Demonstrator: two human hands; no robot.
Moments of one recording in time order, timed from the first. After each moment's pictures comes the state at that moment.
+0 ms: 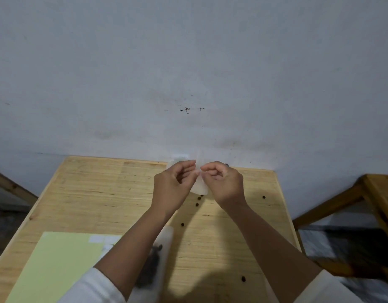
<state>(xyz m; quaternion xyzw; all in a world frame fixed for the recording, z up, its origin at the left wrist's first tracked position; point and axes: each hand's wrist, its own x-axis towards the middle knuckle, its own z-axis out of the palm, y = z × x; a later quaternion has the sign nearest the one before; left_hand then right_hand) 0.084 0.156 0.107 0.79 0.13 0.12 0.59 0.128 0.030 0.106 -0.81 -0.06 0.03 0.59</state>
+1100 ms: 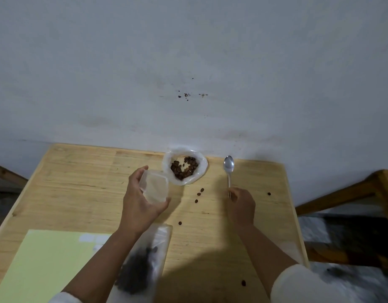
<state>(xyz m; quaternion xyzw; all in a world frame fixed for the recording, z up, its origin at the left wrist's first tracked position) 0.073 0.215 0.015 0.85 0.18 0.14 0.47 0.151 -0.016 -0.020 -0.93 0.07 0.03 0.35</state>
